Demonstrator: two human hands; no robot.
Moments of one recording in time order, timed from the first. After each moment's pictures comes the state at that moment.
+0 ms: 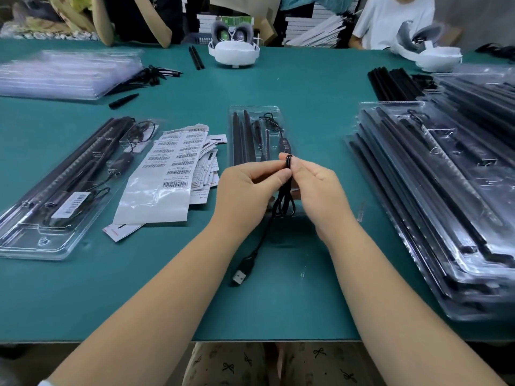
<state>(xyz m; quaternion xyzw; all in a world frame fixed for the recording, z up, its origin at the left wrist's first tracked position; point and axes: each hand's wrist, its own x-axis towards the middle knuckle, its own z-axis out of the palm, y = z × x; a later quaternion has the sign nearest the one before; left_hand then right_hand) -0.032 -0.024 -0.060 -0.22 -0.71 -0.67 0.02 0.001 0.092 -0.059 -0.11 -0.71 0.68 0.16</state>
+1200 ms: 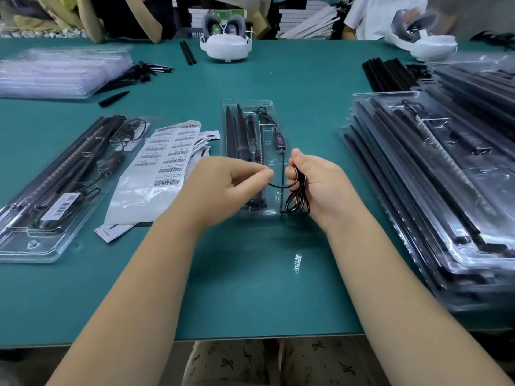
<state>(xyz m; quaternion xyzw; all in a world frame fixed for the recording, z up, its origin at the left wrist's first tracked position) -0.046 -0.058 -0.048 -0.35 -0.83 -0.44 0.04 -0.001 0.107 -0.061 -0.13 -0.62 0.77 0.12</state>
